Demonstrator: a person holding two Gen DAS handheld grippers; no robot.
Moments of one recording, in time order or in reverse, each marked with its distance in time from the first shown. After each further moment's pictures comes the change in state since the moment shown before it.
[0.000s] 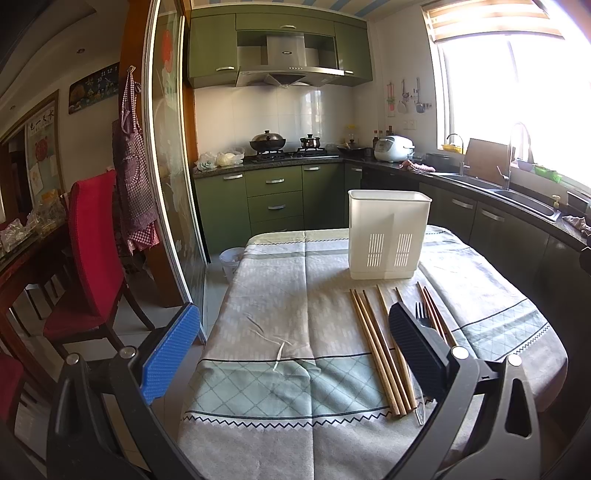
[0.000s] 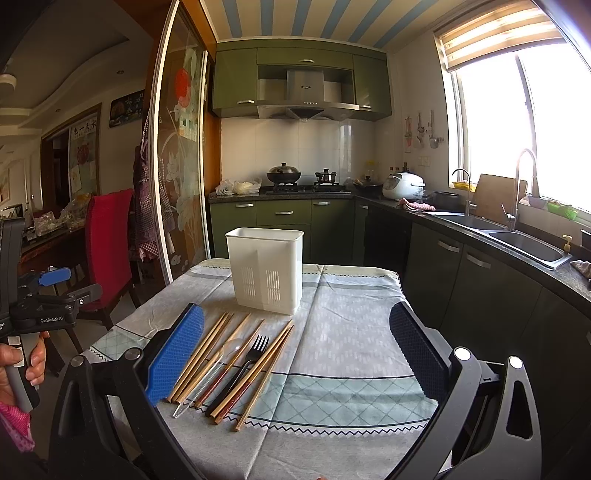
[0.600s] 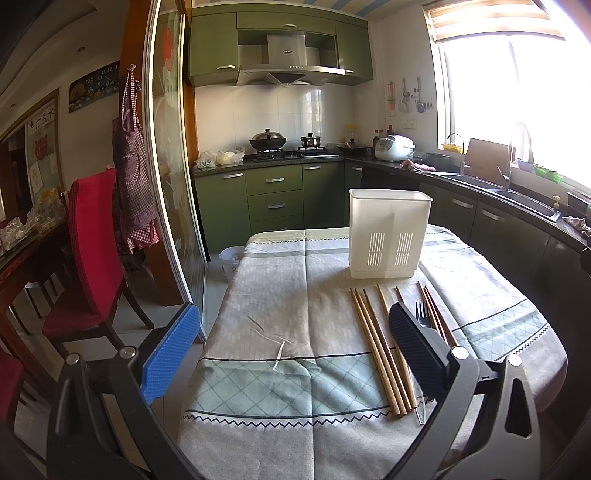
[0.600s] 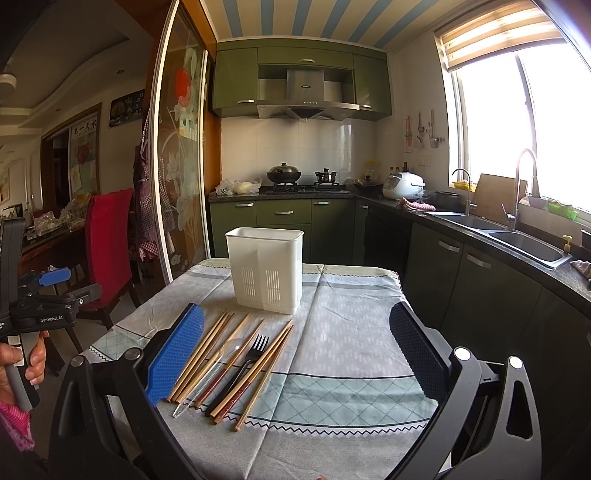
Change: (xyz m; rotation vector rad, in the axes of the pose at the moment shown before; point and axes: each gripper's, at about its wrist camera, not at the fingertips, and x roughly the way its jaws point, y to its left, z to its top) left arm 0.001 0.000 -0.001 -0.001 0.002 0.000; right arm 0.001 0.000 -0.001 0.000 0.001 0.000
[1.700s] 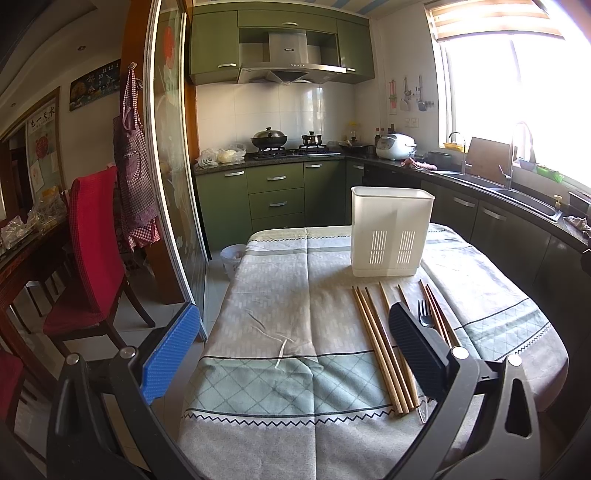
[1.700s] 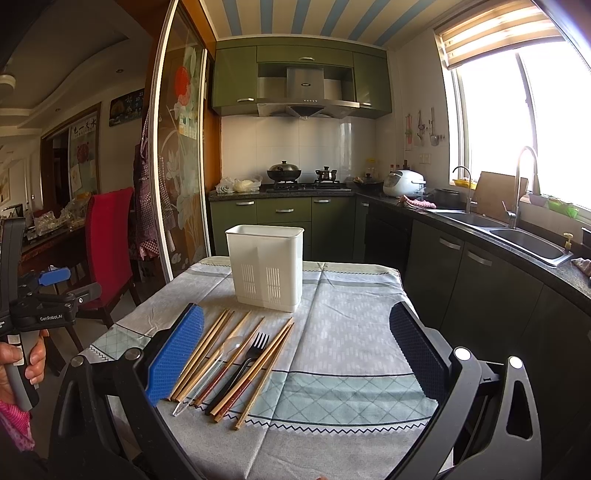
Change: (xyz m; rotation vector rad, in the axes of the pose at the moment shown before) left arm 0.001 0.001 -0.001 -0.002 0.003 -0.002; right arm 0.001 0.000 -0.001 0.002 0.008 -0.001
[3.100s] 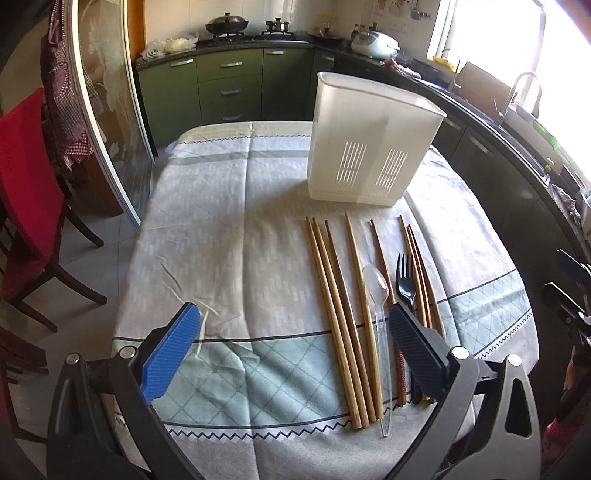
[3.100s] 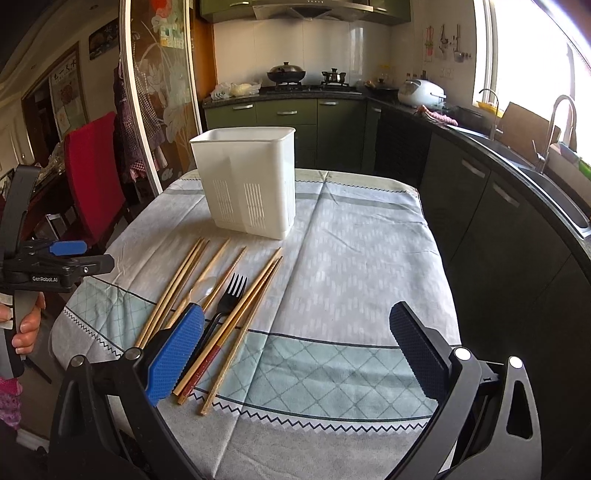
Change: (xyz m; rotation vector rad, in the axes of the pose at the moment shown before) left arm 0.141 -0.036 0.026 -0.020 0.516 -0.194; right arm 0.127 -0.031 0.005 0.013 0.438 0.043
